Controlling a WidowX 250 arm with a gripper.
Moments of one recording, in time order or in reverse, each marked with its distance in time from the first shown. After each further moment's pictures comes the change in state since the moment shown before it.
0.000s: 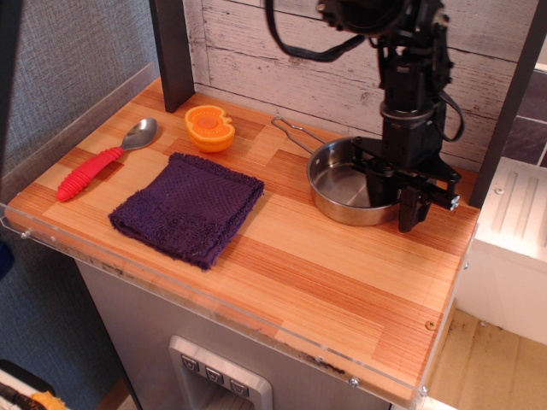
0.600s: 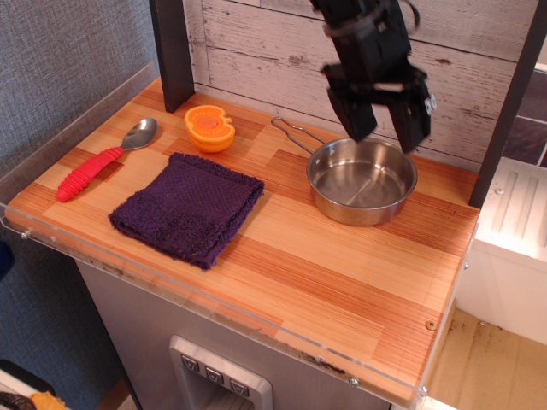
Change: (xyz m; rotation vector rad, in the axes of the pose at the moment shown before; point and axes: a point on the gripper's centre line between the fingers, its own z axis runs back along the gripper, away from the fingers) arm -0.003 0.018 0.088 -0.140 -0.265 -0.044
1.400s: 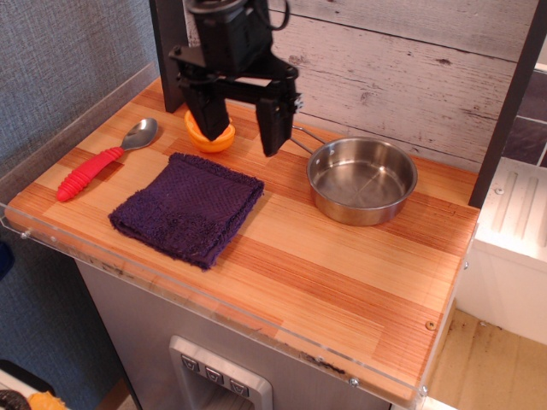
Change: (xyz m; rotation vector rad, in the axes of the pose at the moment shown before) arm -0.089 0.045 0.057 0.255 0.089 0.306
